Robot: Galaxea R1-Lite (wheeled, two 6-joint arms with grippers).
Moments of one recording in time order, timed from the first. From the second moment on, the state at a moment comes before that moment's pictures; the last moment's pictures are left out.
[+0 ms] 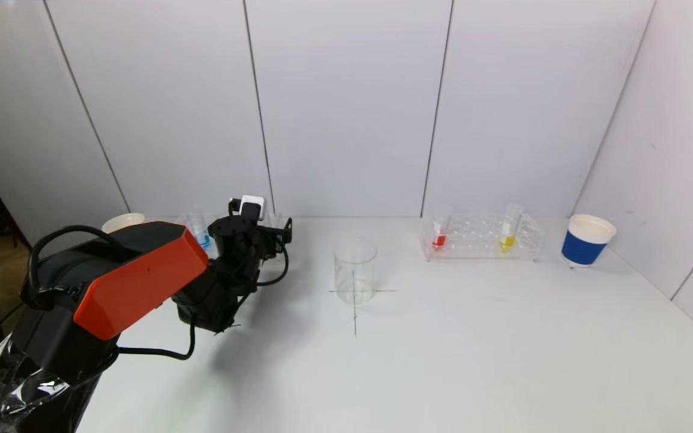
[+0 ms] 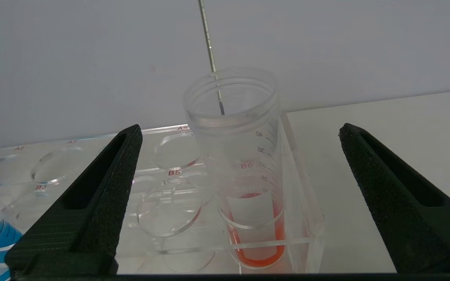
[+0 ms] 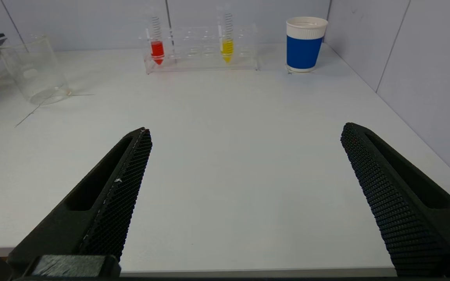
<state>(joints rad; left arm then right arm) -0.30 2.50 -1.21 -1.35 0.25 0.11 0.00 0.00 0.00 -0.01 -0.02 0.05</state>
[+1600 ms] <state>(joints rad) -0.30 2.49 -1.19 -1.38 0.28 0.11 0.00 0.00 0.00 -0.01 -0.02 0.05</state>
